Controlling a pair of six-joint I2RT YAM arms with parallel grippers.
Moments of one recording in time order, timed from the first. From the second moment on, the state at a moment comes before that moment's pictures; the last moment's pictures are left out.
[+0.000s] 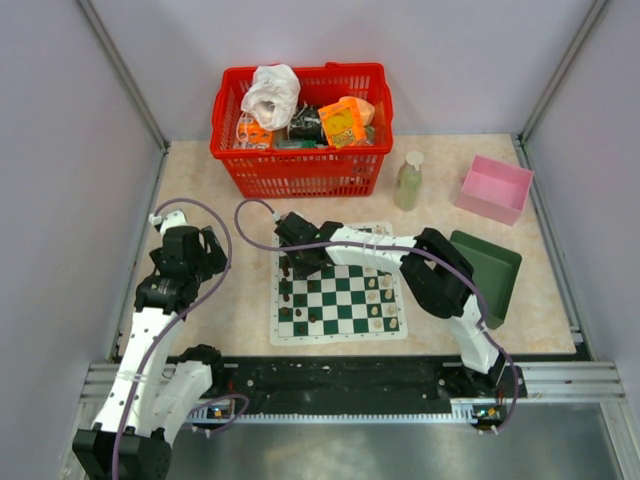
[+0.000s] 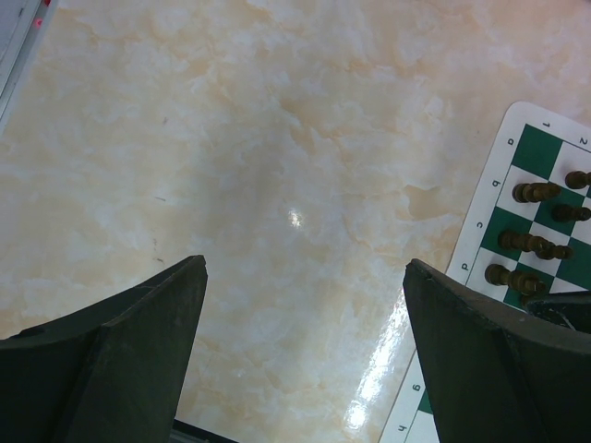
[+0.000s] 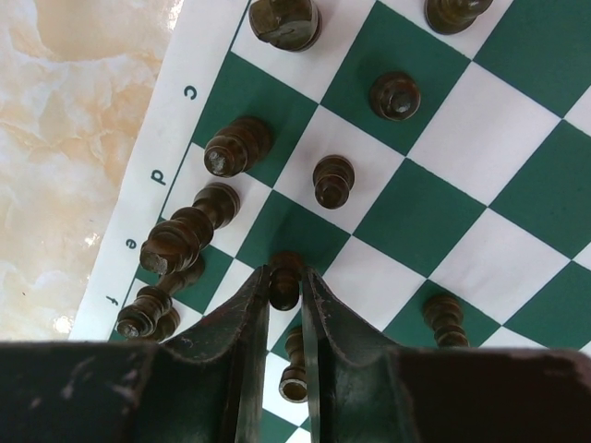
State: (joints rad) left arm -0.09 0.77 0.76 -0.72 -0.31 -0.43; right arm 1.00 2.14 1.63 -0.54 0.10 0.44
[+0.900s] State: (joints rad) left arm -0.09 0.77 0.76 -0.72 -0.31 -0.43; right arm 1.00 2.15 1.64 -0.52 0.13 0.45
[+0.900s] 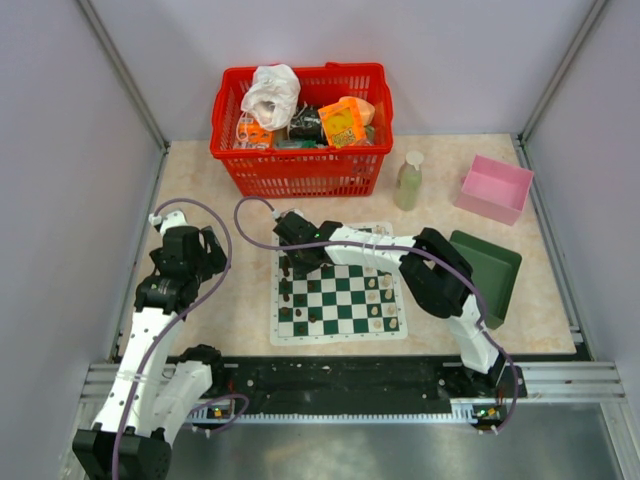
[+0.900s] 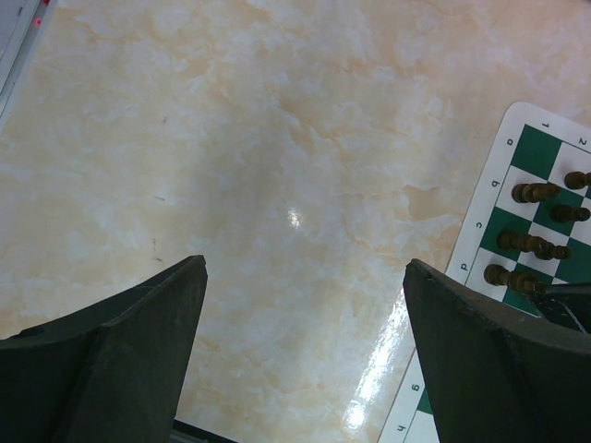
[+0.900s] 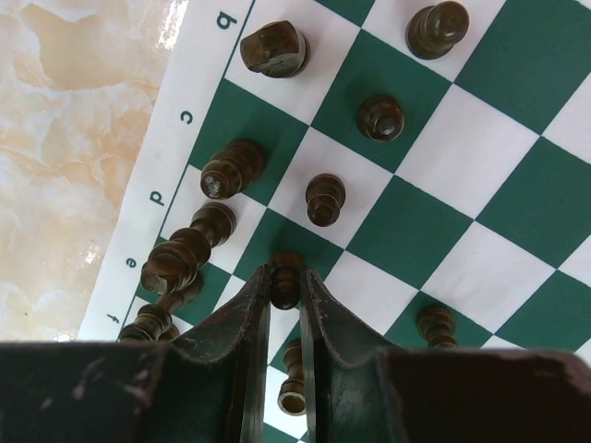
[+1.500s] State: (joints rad) left arm -0.09 0.77 0.76 -0.72 -0.31 -0.43; right arm 1.00 2.16 1.64 -0.52 0.11 0.45
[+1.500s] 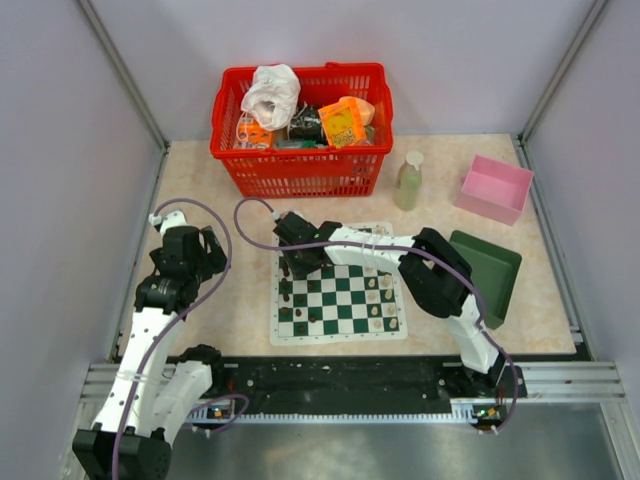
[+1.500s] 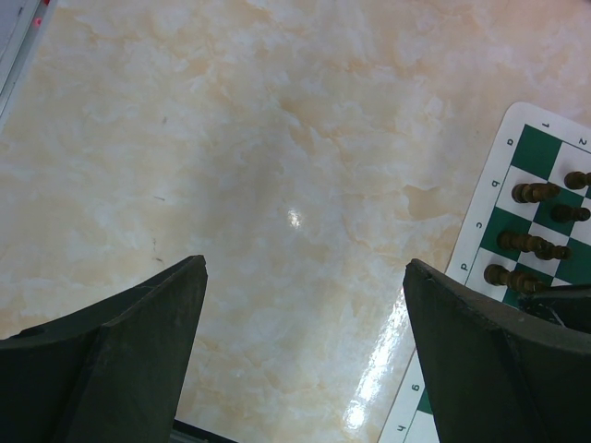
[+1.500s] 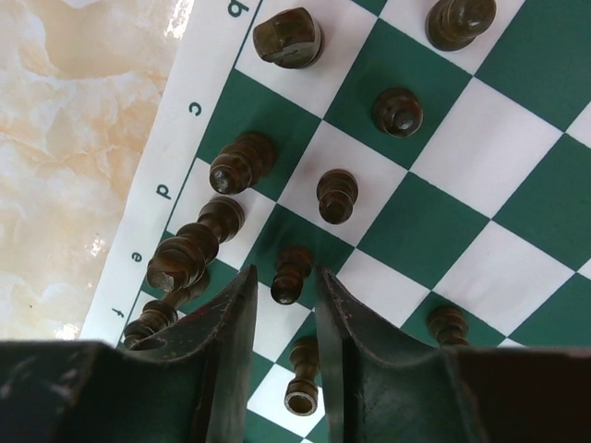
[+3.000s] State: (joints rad) left arm -0.09 0.76 0.76 -0.73 -0.31 -0.44; right arm 1.01 1.99 1.47 -0.57 0.08 0.48
